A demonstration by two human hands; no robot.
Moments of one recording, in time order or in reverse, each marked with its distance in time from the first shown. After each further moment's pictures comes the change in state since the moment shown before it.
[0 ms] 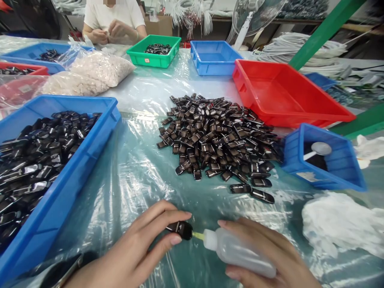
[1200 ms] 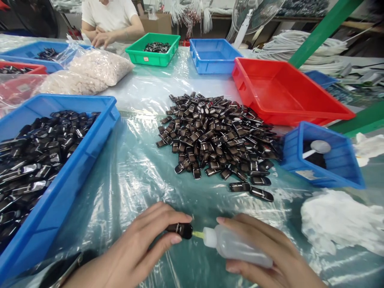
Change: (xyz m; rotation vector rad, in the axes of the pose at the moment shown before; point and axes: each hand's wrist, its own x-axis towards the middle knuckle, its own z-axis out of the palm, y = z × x) left_hand 0.000 0.003 0.003 0.019 0.046 0.097; right_hand 0.006 -0.003 -0.005 0.151 -0.078 0.053
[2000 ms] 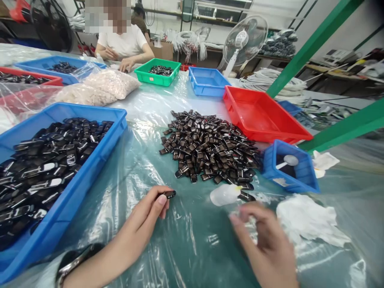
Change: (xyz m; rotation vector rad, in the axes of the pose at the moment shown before) left_hand 0.007 -0.001 0.003 -0.260 0.332 -0.172; right_hand 0.013 -0.018 0.020 0.000 0.542 0.097
